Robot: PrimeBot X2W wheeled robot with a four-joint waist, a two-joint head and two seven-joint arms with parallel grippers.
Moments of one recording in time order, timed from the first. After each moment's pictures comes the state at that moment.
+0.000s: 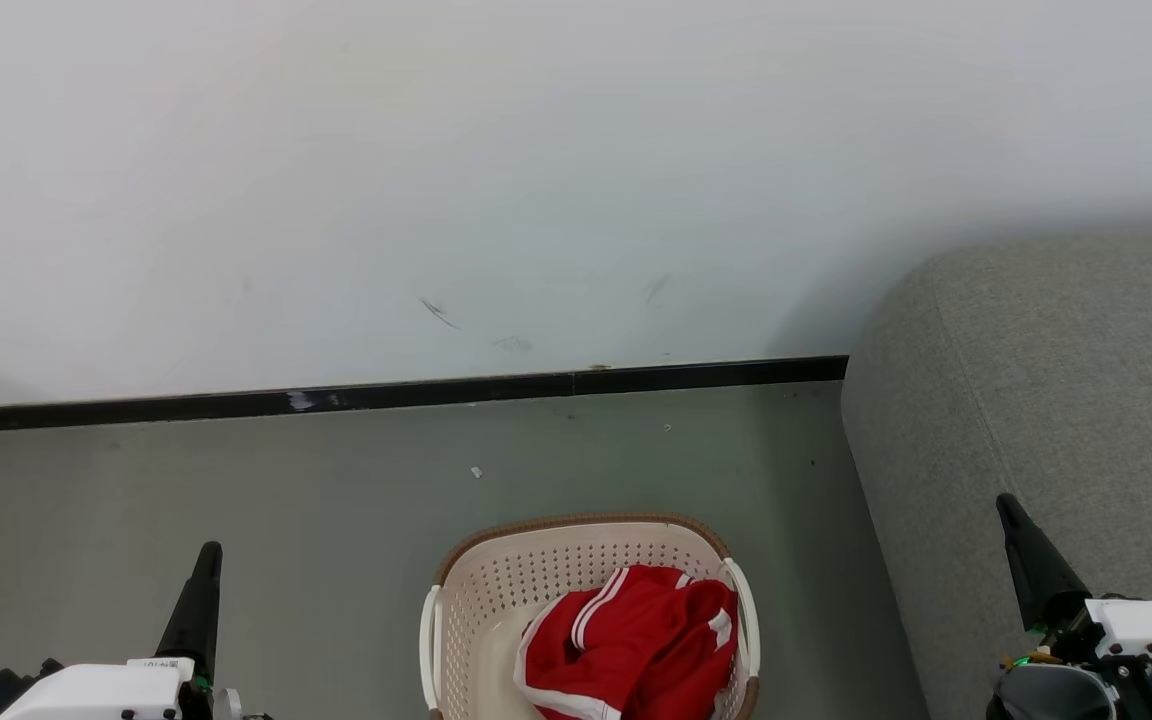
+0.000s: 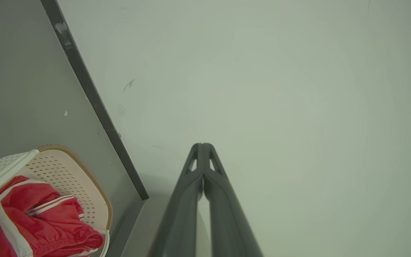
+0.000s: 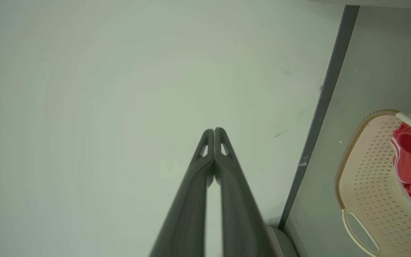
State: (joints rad) left arm -0.06 0.03 0.08 0.23 -1.60 -0.09 0.11; right arm -0.07 -0.16 0.04 0.26 1.76 0.12 -0.02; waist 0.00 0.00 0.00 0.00
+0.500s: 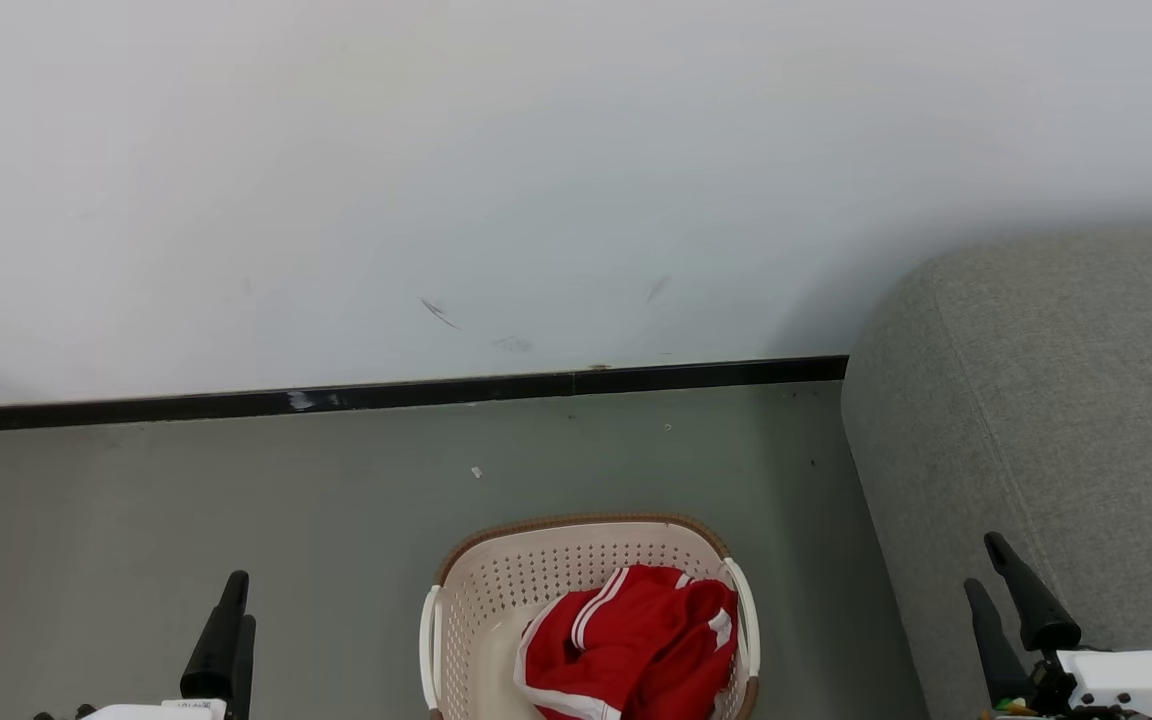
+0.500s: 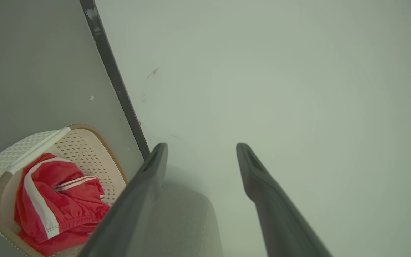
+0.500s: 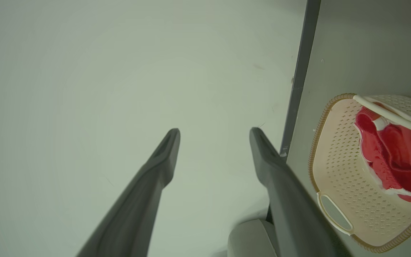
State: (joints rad) left arm -0.01 0.01 0.06 0.28 -1.60 -0.09 0.10; right arm -0.01 -0.13 0.06 0.30 1.75 0.12 -0.03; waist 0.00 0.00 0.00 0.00
